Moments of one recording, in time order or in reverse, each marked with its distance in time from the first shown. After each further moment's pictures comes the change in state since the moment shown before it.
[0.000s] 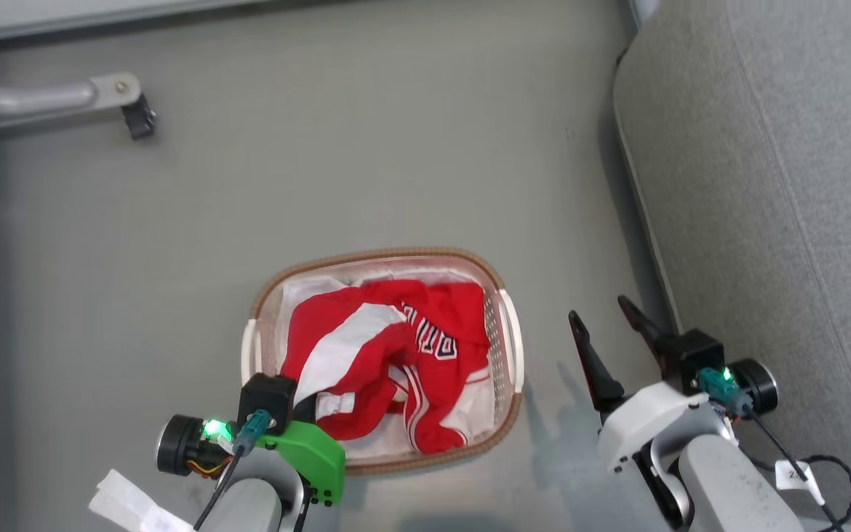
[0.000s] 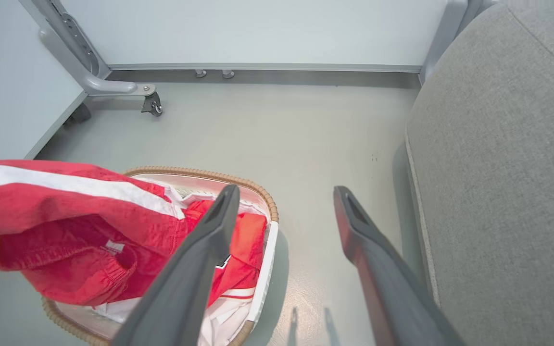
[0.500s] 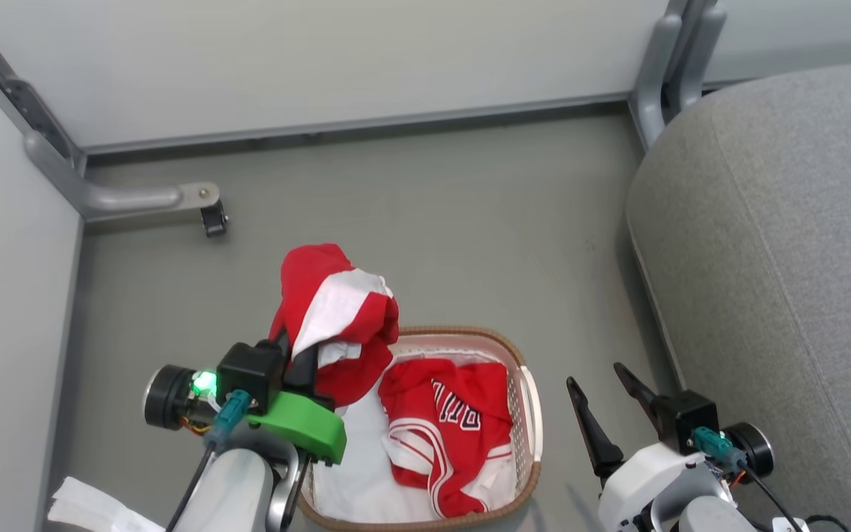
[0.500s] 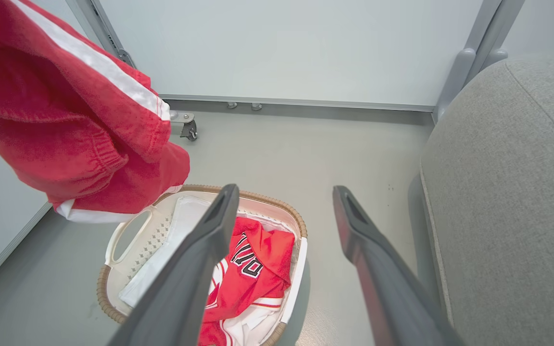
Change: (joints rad) left arm 0.045 -0.004 0.079 -0.290 0.060 -0.075 0.000; right arm 0.123 0.000 0.026 -0.003 0.023 0.000 0.000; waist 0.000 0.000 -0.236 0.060
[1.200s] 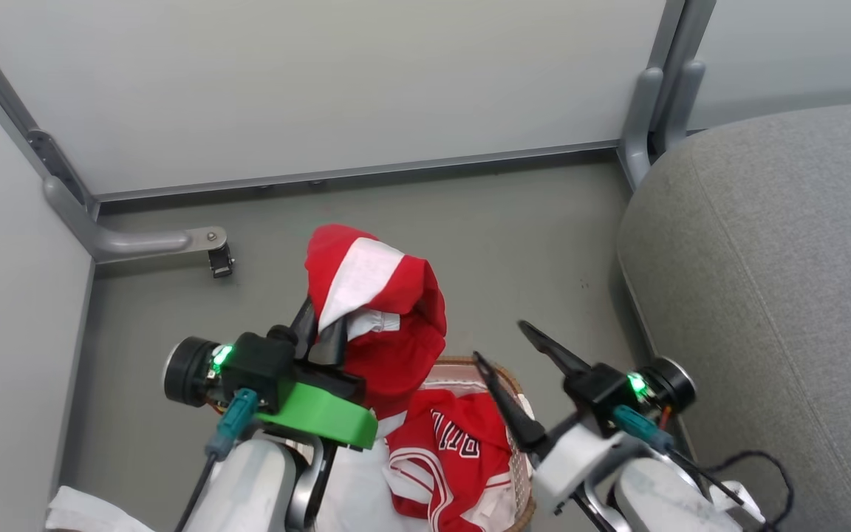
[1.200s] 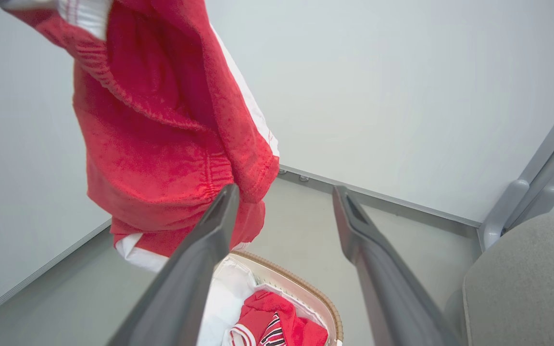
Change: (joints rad) left arm 0.010 -0.001 -0.063 -0.211 -0.070 0.006 0.000; right arm -0.094 -0.020 0.234 -0.118 -0.030 0.000 0.000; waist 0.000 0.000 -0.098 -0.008
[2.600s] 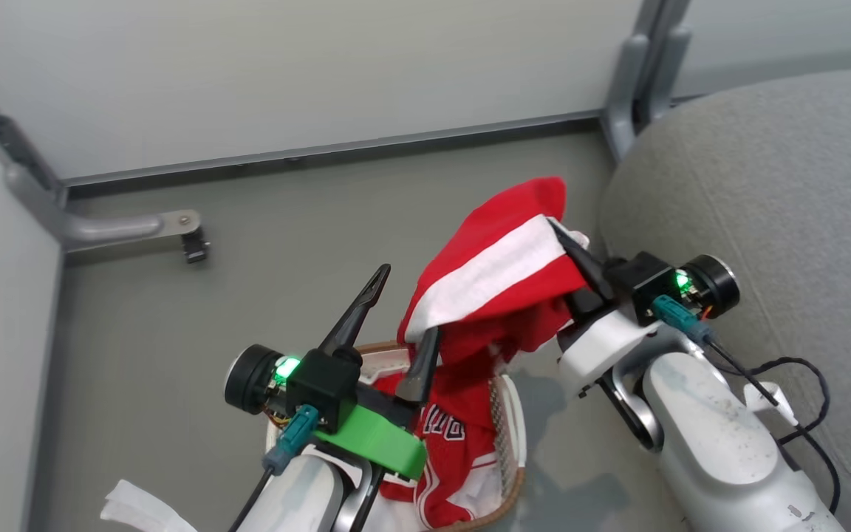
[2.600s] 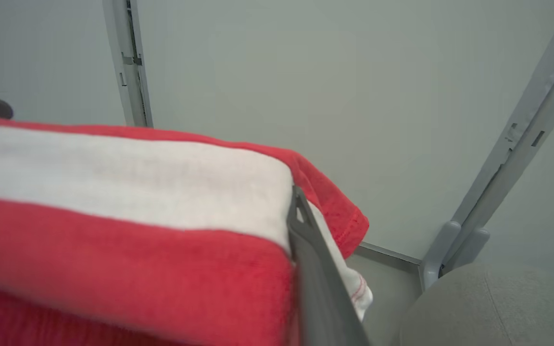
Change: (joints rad) left arm -0.009 -0.001 -0.159 0.011 -0.038 0.014 0.000; right arm -0.228 -0.006 -0.099 0.095 -0.010 0.000 -0.001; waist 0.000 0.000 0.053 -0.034
